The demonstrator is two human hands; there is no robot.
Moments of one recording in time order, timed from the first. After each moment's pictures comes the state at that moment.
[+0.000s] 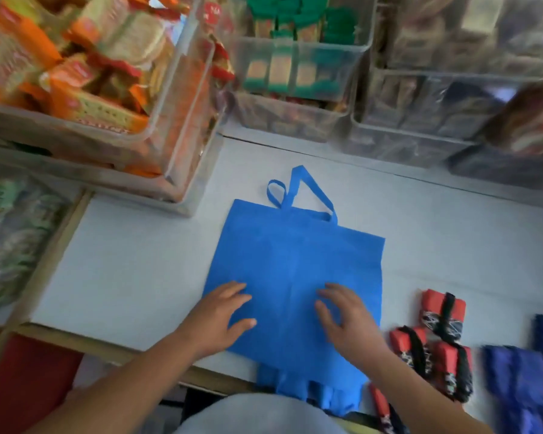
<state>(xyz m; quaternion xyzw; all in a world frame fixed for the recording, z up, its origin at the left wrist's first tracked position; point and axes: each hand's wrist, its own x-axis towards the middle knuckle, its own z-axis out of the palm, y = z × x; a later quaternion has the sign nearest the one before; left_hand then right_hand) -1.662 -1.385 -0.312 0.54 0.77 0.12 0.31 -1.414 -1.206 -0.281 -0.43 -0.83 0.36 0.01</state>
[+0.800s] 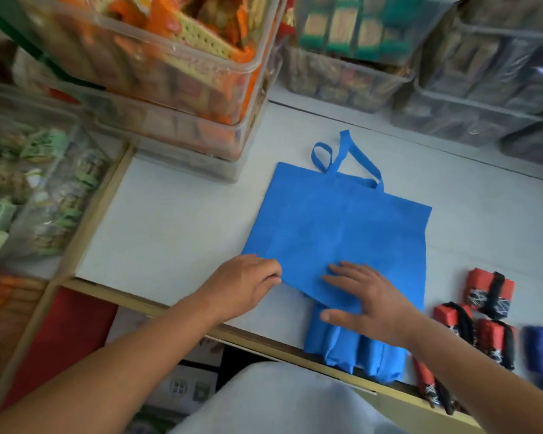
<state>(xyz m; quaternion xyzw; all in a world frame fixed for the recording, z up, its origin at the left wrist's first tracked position) -1.702 -1.427 -0.287 0.62 0.70 0.22 0.27 -1.456 -1.244 -0.259 -0.23 -0.90 0.31 -0.20</state>
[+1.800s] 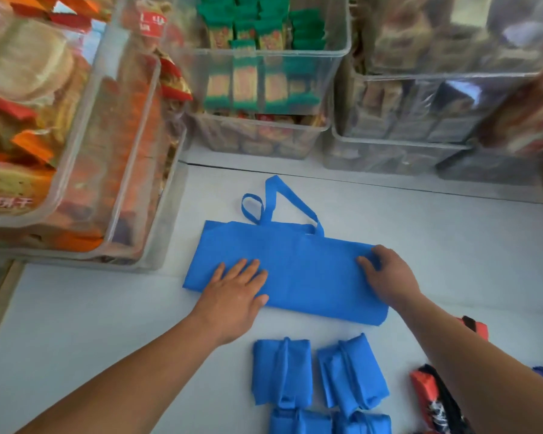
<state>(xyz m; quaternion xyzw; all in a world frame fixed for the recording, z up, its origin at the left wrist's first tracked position) -1.713 -1.245 -0.330 0.63 0.73 -0.07 0.25 -1.450 -1.037 -0.331 -0.62 -0.72 0.32 -0.05</state>
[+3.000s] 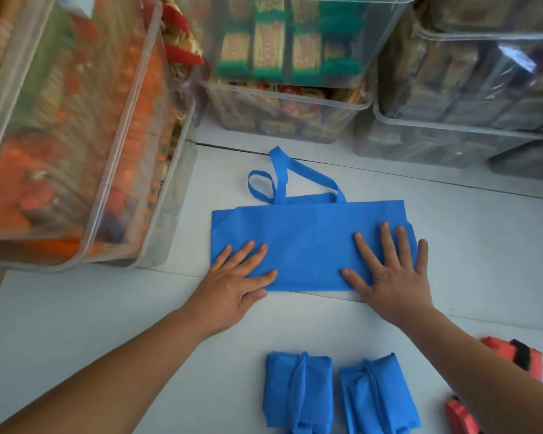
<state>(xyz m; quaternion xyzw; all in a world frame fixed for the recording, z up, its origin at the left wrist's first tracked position) -1.765 -1.250 -0.408 0.67 0.70 0.13 0.23 -1.478 -1.049 -0.384 -0.45 -0.89 0.03 -0.12</state>
